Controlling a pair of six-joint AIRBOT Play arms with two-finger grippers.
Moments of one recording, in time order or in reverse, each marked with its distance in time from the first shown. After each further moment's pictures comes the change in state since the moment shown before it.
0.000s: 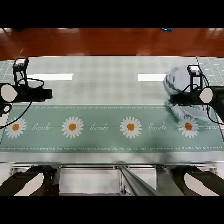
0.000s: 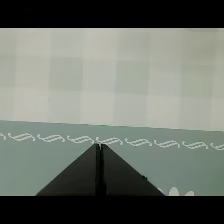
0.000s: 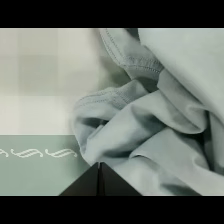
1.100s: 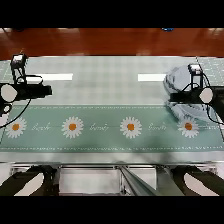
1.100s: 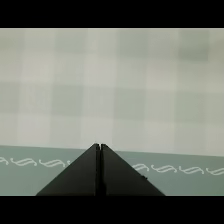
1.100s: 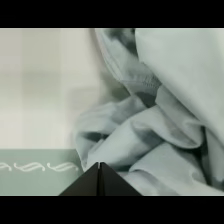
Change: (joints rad) left arm 0.000 0.000 0.000 0.000 0.113 0.000; right arm 0.000 0.000 0.000 0.003 -0.060 0.000
